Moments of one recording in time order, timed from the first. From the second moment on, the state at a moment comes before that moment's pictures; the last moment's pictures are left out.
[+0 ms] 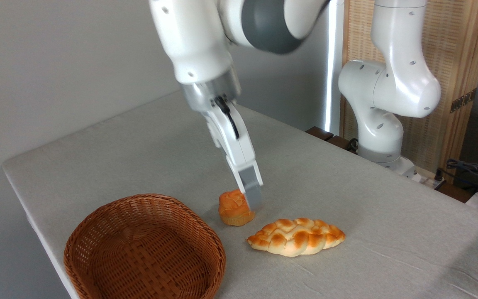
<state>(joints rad) 0.03 -0.13 0.00 -2.02 0.06 1.76 1.22</state>
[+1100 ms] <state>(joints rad) 0.03 -0.22 0.07 -2.36 0.21 2.02 1.47</state>
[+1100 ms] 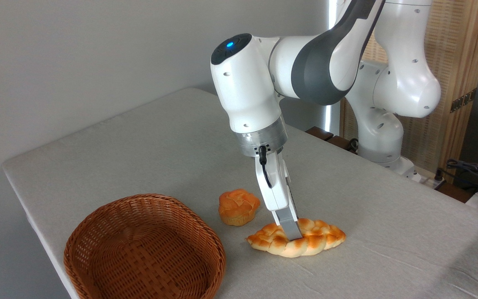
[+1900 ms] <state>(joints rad) 0.03 -0.24 0.07 -2.29 0.21 2.02 1.47</state>
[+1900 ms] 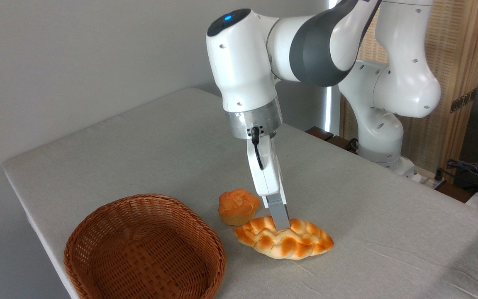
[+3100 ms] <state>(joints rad) 0.01 0.13 -0.04 -1.71 0.15 1.92 0.59</state>
